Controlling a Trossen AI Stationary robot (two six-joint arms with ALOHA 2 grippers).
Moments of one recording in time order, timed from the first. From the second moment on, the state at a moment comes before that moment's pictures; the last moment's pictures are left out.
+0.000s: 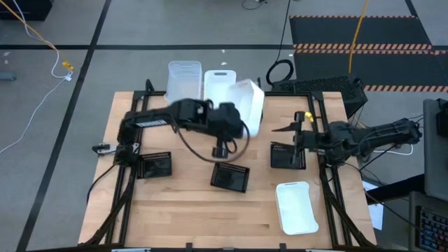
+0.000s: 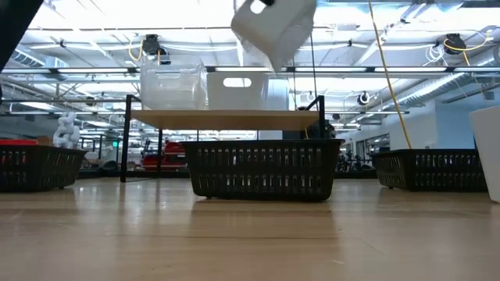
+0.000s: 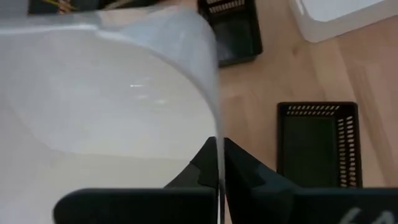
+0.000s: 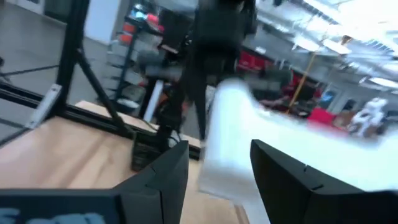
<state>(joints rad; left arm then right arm) -0.02 2.01 2.36 -1.28 -0.17 0.26 0.16 0.68 0.58 0.17 0.22 -0.39</state>
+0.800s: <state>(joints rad) -0.23 2.10 2.36 -1.33 -0.13 0.36 0.14 1.18 1.11 -0.37 -0.27 -0.28</state>
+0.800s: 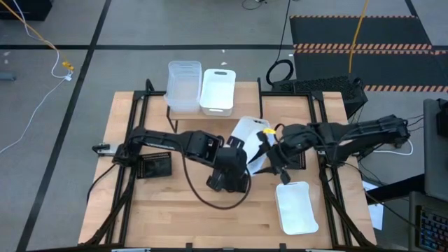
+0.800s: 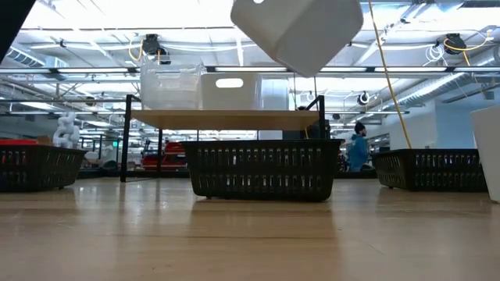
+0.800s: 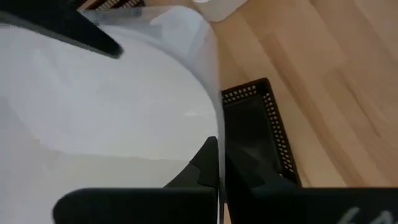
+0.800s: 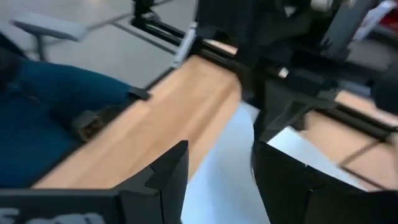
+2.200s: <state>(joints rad) -0.28 2.04 2.36 -1.15 -0.23 0.44 0.13 1.08 1.11 -0.63 -0.60 -0.61</state>
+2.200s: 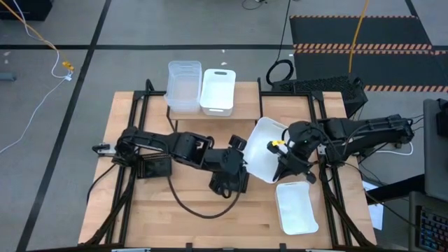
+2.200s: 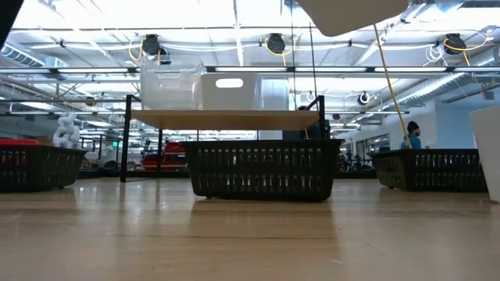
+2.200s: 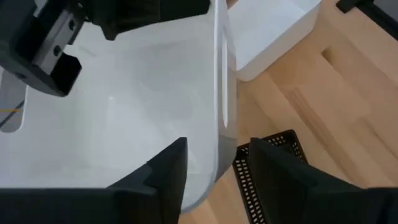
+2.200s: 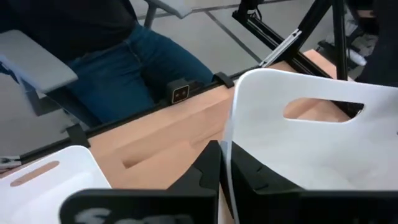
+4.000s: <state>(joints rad) 0.41 1.88 2.31 -1.55 0.03 0.65 0.10 0.66 0.80 -0.39 0.00 -0.35</state>
